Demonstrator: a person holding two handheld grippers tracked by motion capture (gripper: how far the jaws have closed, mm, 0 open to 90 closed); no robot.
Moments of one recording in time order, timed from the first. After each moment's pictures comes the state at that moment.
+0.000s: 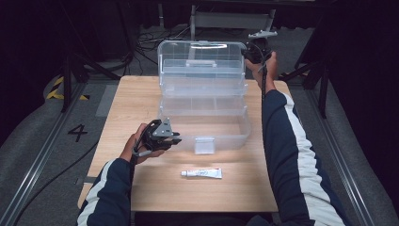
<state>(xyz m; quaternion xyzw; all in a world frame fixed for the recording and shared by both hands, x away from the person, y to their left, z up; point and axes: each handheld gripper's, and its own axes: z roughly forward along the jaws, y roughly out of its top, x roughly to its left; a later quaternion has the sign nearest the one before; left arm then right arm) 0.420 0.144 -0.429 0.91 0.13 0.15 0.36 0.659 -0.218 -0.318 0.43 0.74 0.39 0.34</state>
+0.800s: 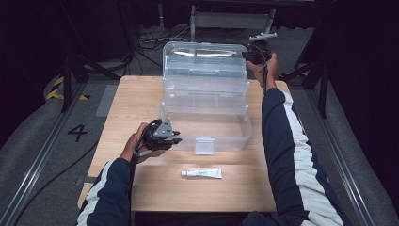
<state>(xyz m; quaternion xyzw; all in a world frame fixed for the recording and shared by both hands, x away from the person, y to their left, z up) 0.422 0.144 -0.430 0.91 0.13 0.15 0.36 0.682 -0.231 -0.338 0.44 0.75 0.37 0.31</state>
